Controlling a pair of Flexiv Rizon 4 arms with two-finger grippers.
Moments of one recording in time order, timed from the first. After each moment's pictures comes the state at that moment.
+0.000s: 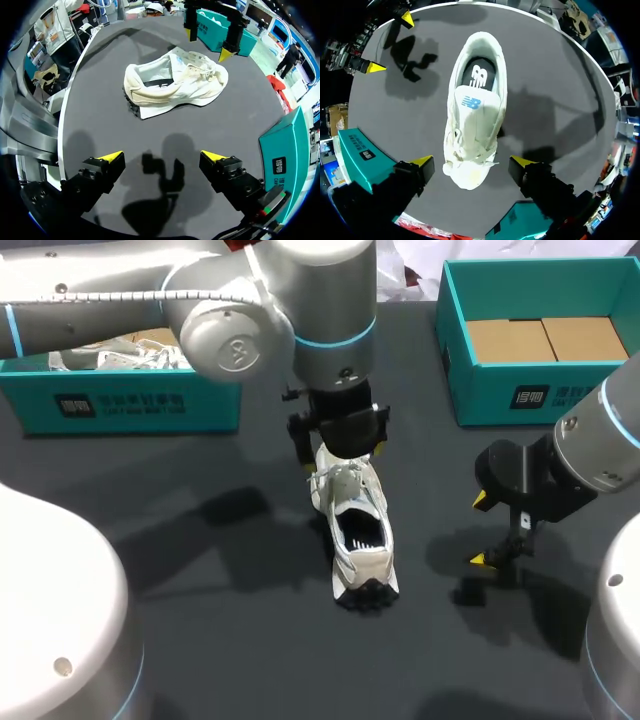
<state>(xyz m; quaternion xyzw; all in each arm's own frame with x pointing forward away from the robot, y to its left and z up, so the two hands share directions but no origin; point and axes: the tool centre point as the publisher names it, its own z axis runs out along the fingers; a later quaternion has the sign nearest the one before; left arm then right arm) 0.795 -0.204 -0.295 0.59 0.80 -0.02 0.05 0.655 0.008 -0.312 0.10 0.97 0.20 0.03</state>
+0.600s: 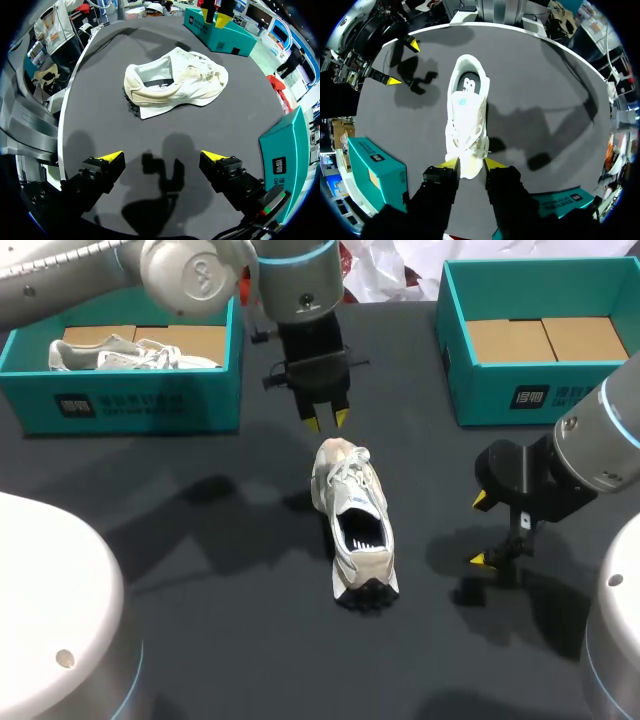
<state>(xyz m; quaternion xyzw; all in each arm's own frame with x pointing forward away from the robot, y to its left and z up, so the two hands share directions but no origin) 0.809 -0.183 -0.248 0.63 0.77 -0.07 0.02 0.655 0.008 -0.312 0.10 0.97 0.20 0.03</state>
